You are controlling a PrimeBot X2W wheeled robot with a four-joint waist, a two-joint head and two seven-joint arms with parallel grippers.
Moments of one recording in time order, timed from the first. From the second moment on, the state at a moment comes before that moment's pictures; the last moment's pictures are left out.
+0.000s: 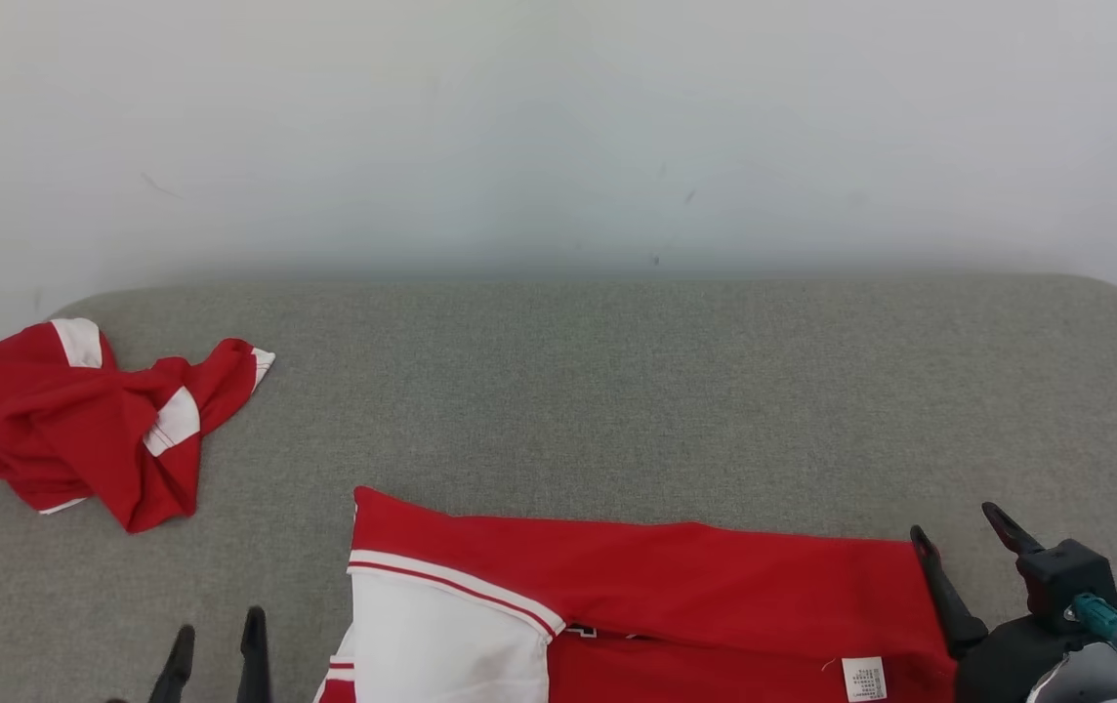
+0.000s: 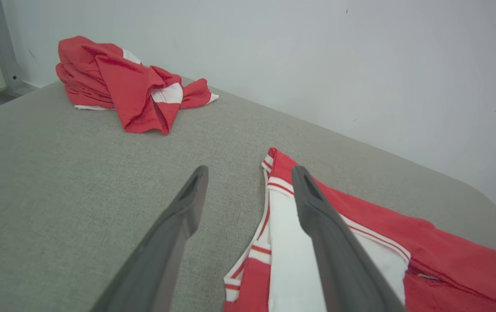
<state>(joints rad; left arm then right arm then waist) 0.17 0.14 -0.19 0.08 -0.44 0.09 -0.16 -0.03 -0.43 0.26 0.19 0.23 -0.06 -0.02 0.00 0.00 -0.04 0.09</state>
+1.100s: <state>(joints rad) 0.01 0.19 -0.23 0.17 -0.34 0.09 -0.07 0.04 -0.20 0.10 0.17 0.44 -0.12 -0.12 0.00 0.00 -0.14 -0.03</state>
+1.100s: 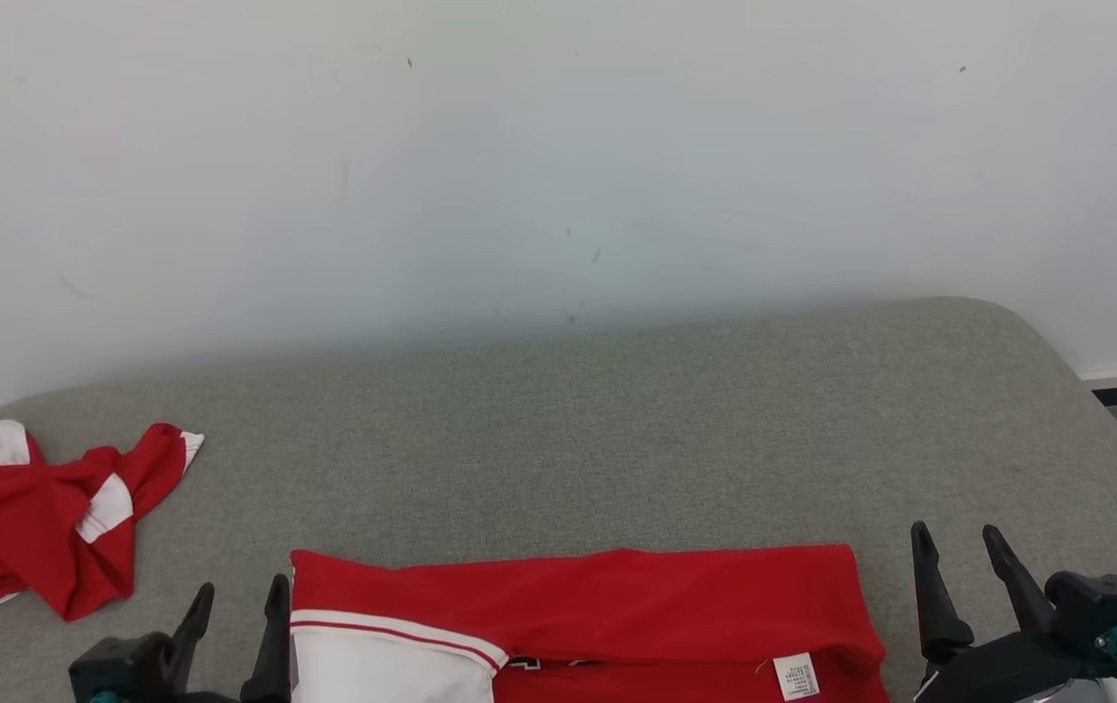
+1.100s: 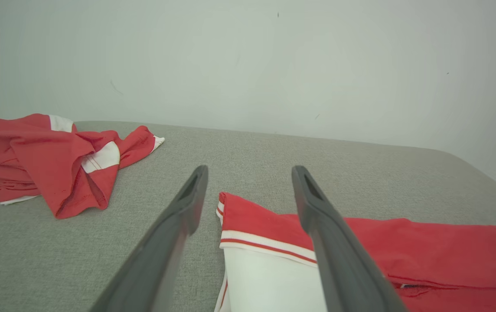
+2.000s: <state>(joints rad) -0.01 0.17 -0.25 0.18 -0.33 0.10 -0.04 0.03 -0.21 0.16 0.32 0.44 -0.12 0.18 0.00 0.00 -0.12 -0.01</state>
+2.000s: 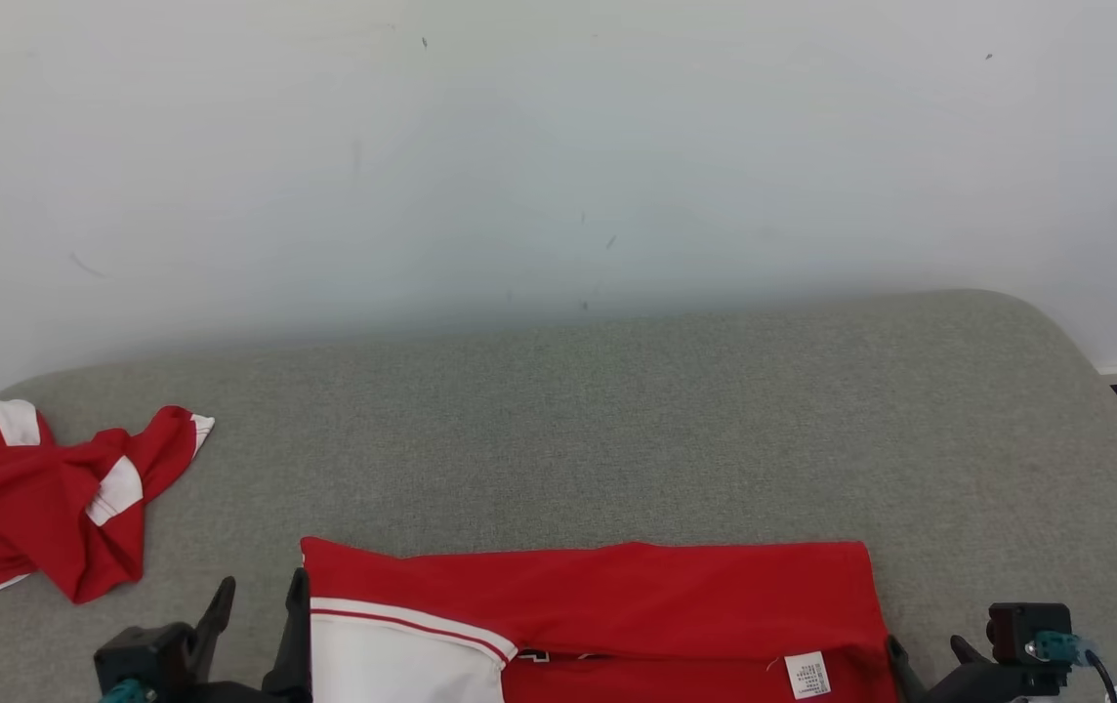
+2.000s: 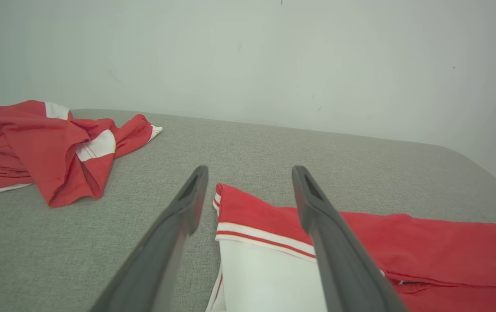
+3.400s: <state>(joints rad) -0.03 0.13 -0.31 0.21 -0.32 0.10 -0.05 -0.06 -0.21 0.08 0.40 0.46 -0.12 0.33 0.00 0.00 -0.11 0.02</state>
